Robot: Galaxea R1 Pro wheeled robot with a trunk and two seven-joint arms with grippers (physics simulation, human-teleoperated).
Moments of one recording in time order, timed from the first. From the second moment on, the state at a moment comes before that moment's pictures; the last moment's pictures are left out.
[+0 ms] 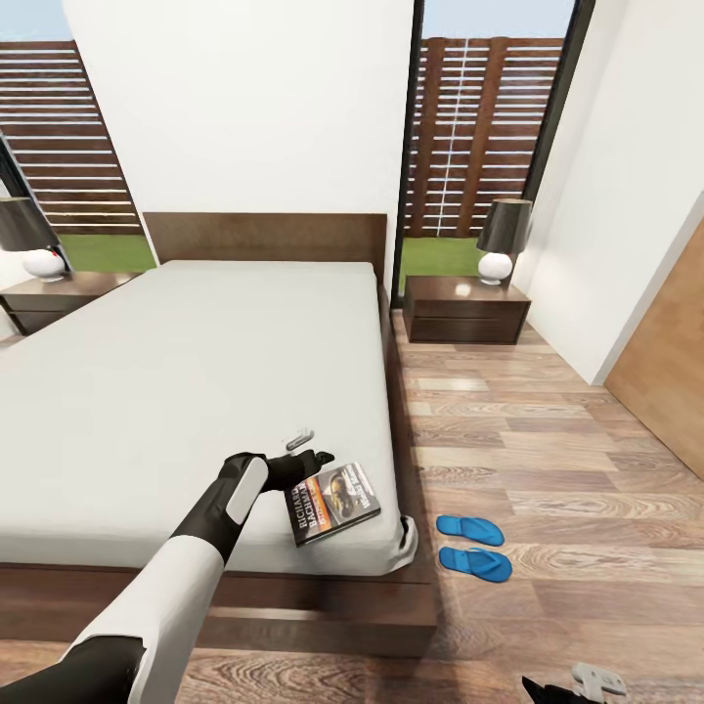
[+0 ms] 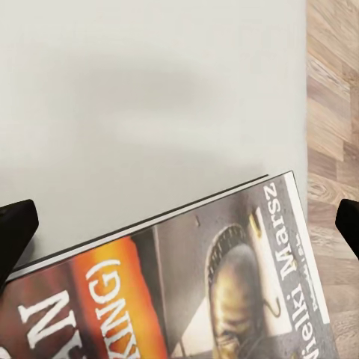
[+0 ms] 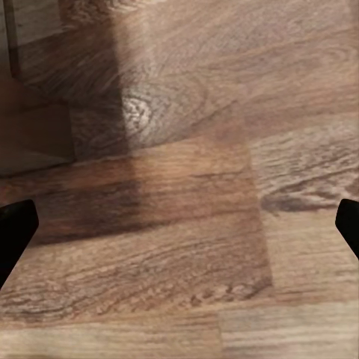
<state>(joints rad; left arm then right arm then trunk) -0.84 -0.13 0.02 -0.70 0.50 0.68 -0.03 -0.50 -0.28 0.23 0.08 -0.56 -0.22 0.47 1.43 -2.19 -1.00</state>
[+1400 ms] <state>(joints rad) -0.84 -0.13 0.02 -0.70 0.50 0.68 -0.03 -0.50 -0.28 0.23 0.08 -0.56 -0.22 0.47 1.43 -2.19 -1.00</state>
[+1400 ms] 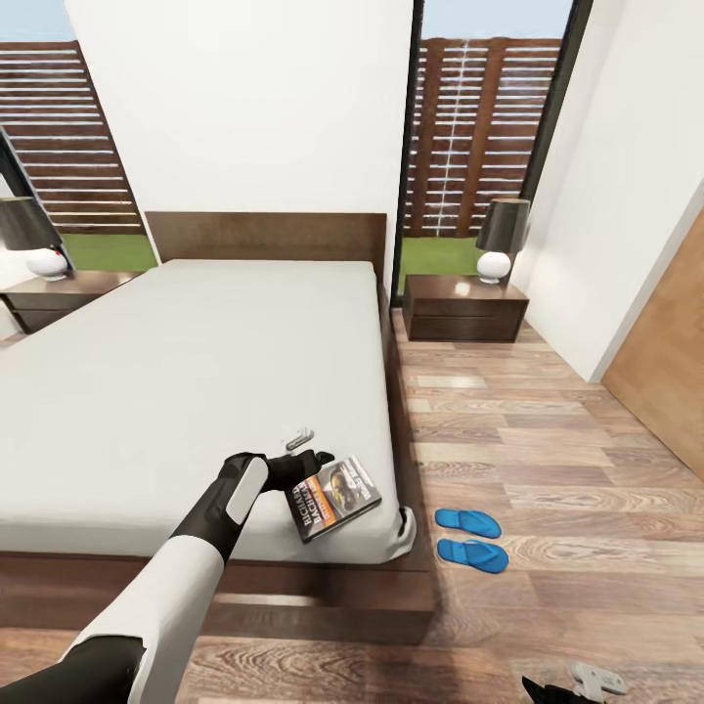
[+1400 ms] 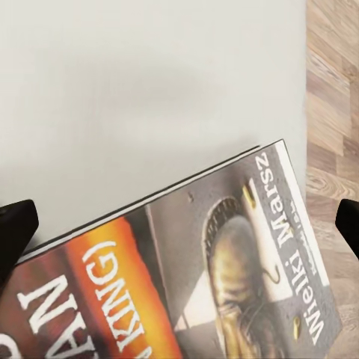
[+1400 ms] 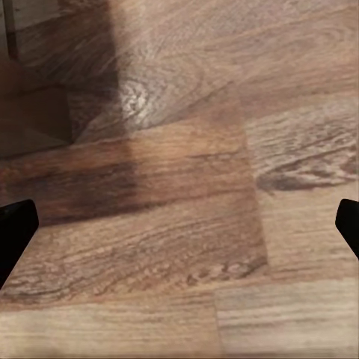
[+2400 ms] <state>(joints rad) -0.84 -0.13 0.02 -0.70 0.50 0.68 -0.03 -0.50 -0.28 0.23 0.08 -0.56 -0.22 0.47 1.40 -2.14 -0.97</state>
